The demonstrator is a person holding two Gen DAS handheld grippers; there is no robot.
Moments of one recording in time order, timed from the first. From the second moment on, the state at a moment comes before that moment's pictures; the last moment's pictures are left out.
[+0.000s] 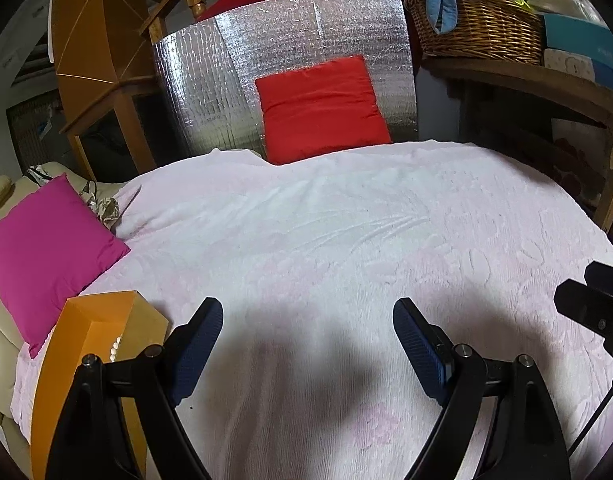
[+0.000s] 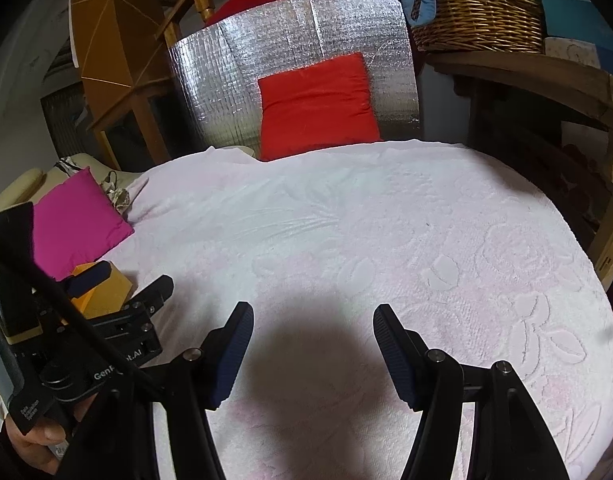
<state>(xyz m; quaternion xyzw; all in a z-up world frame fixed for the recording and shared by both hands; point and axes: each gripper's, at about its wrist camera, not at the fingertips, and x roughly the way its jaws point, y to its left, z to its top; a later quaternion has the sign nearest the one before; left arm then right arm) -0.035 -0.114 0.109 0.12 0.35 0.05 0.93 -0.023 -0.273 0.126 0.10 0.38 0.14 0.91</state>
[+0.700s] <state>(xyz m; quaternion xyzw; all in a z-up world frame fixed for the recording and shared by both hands) -0.156 -0.023 0.170 0.06 0.35 0.15 0.92 -0.081 -0.219 0.172 0.08 0.32 0.19 0.92</state>
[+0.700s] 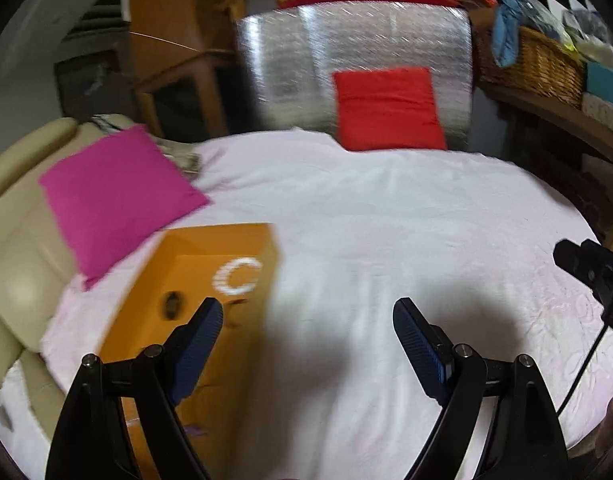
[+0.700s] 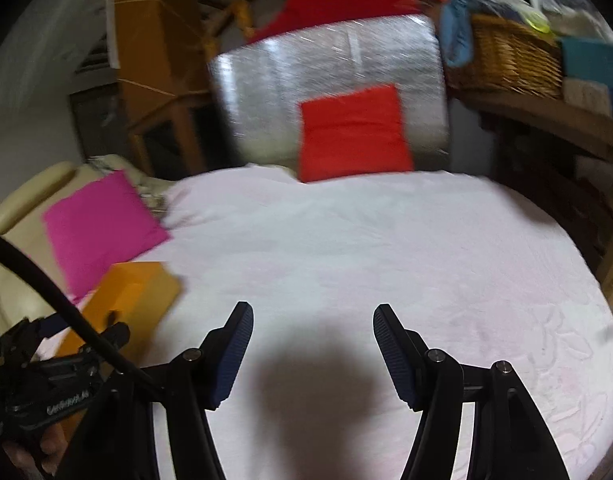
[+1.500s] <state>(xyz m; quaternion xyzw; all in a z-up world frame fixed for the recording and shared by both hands) -0.336 0.058 0.259 0.08 0.29 0.25 0.92 -0.251 -0.073 0.266 0.02 0.27 0.39 0.88</state>
